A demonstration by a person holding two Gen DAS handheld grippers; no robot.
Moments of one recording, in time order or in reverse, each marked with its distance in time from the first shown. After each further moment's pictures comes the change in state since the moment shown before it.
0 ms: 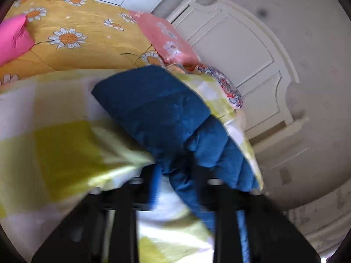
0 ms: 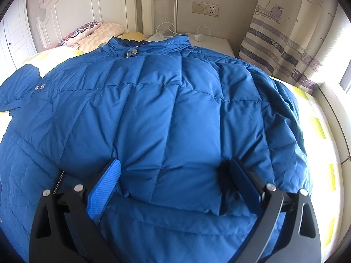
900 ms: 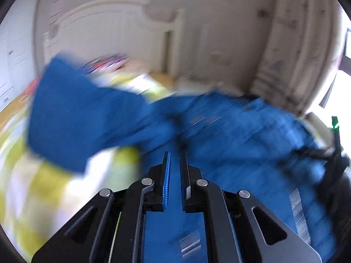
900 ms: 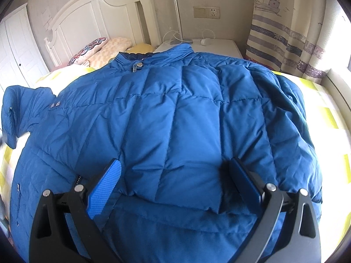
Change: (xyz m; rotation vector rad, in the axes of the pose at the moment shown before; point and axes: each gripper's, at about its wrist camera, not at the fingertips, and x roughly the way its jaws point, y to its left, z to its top) left arm -0.080 -0.144 -0.292 0.923 0.154 -0.140; right arm -0.008 -0.016 -0.004 0.084 -0.049 0.140
